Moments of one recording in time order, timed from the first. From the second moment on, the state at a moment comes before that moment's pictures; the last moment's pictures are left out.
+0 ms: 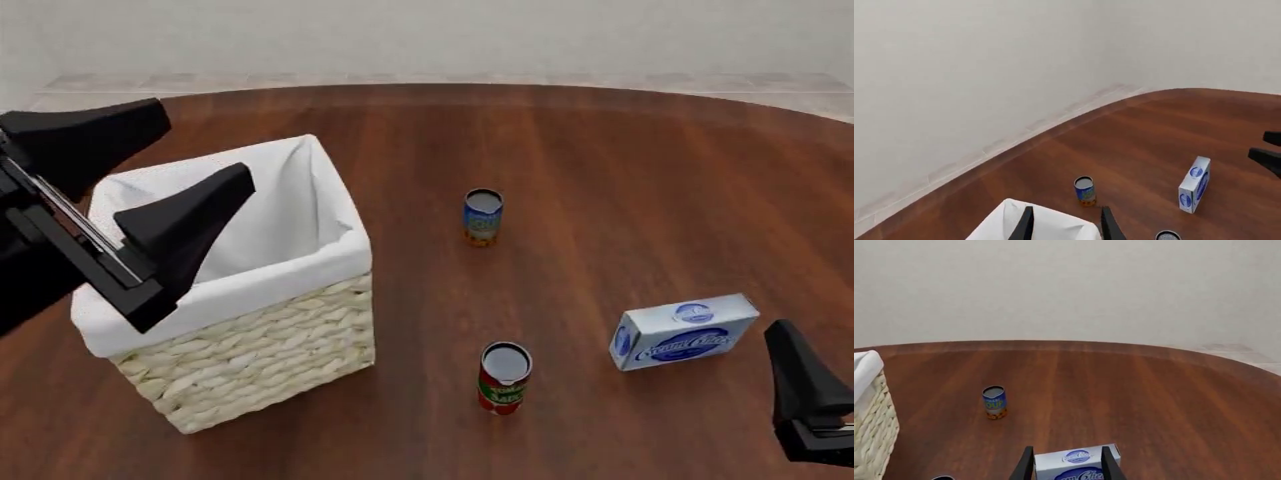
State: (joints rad) left arm -0.65 0.66 -0.55 -0.12 0.23; right arm 0.01 0.00 0.00 -0.01 0.01
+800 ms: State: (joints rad) left arm -0.79 0.85 -0.63 -0.16 0.28; right arm 0.00 0.00 0.00 -0.01 0.02
